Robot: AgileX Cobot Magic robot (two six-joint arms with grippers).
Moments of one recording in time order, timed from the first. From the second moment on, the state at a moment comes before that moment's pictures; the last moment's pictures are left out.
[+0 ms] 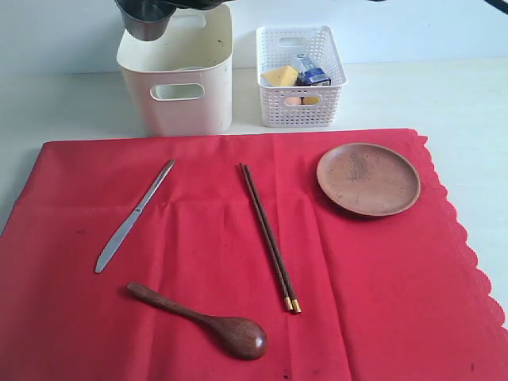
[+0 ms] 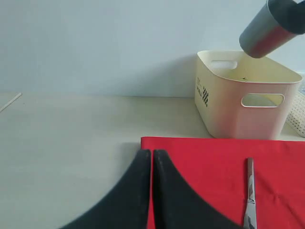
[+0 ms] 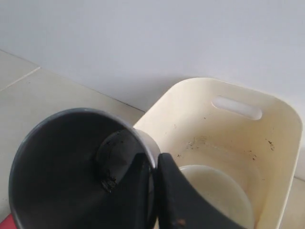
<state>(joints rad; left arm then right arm) -0.03 0.01 0.00 0.02 0.19 -0.03 0.77 2.12 -1.81 0.18 0.19 -0.06</state>
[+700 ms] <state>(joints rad) -0.03 0.01 0.00 0.02 0.19 -0.03 0.72 2.31 -1.81 0.18 -0.02 -0.06</state>
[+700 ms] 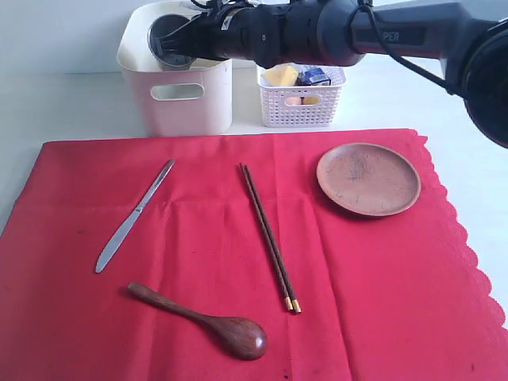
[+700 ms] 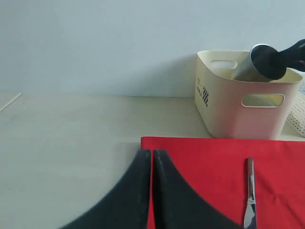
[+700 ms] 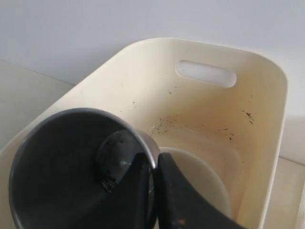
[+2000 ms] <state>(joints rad) -0.03 0.01 0.00 0.02 0.19 -0.03 0.72 2.12 -1.81 0.18 0.21 -0.15</state>
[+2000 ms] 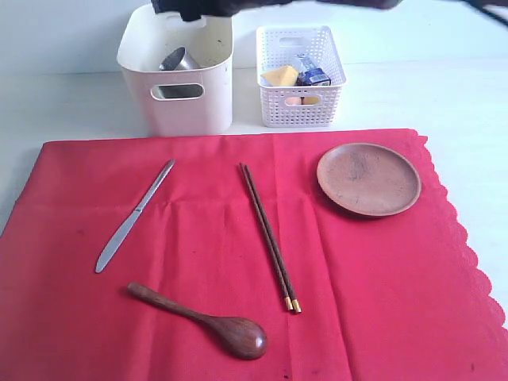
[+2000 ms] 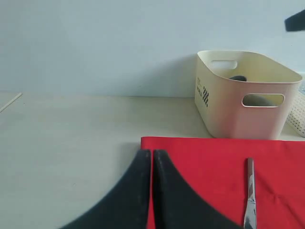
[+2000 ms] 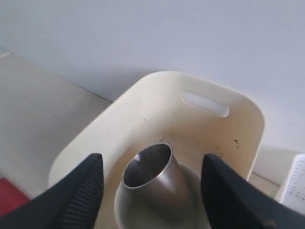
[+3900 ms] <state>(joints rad) -0.03 0.01 0.00 0.02 0.19 -0.03 0.72 1.82 -1.69 -0.02 1.05 -0.22</state>
